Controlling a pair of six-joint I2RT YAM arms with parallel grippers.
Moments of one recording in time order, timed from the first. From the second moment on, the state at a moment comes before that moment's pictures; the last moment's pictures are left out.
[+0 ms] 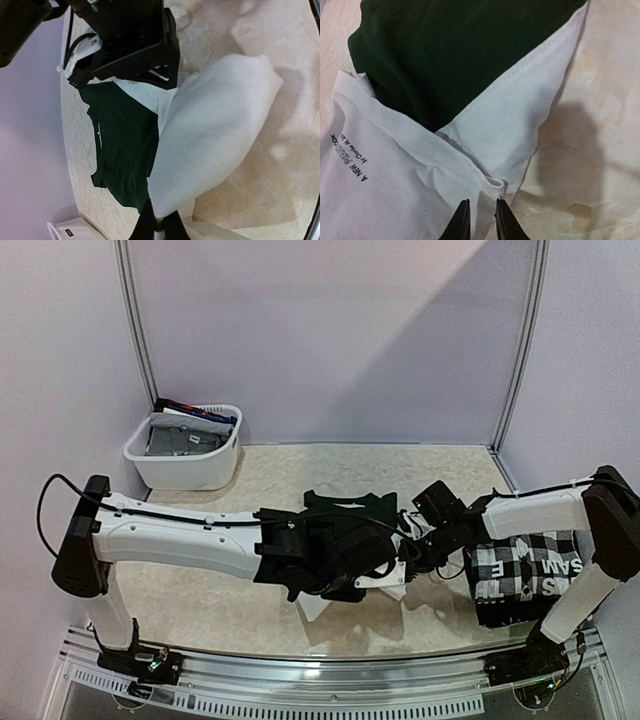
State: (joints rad) left arm -1.37 1.87 1.51 -0.63 -0.52 0.52; right arm 0.69 1.61 0.84 -0.31 -0.25 0.53
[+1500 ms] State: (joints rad) left arm -0.84 2.38 2.18 -0.65 -0.03 0.78; right arm 0.62 1.46 0.93 -0.37 0.12 0.55
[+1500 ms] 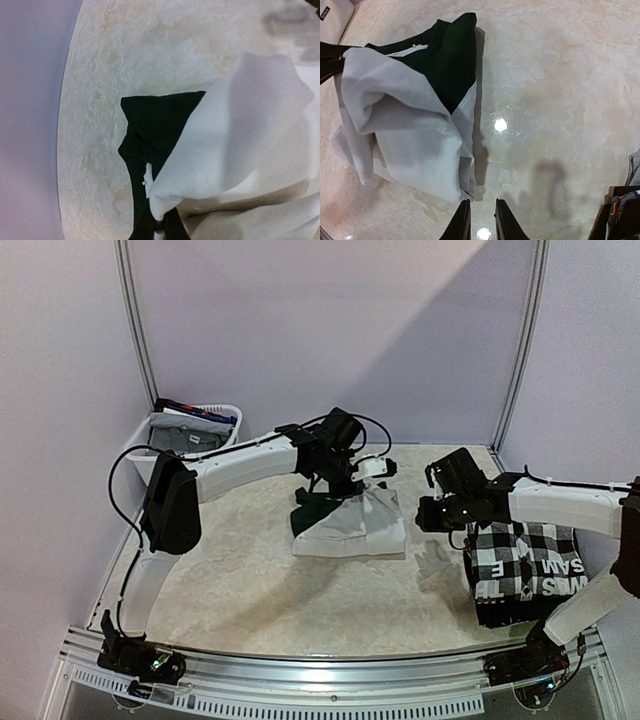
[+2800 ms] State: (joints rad) left arm -0.45 2.30 1.83 -0.45 0.07 0.12; right arm 0.62 1.62 0.96 -0.26 -0.05 0.51
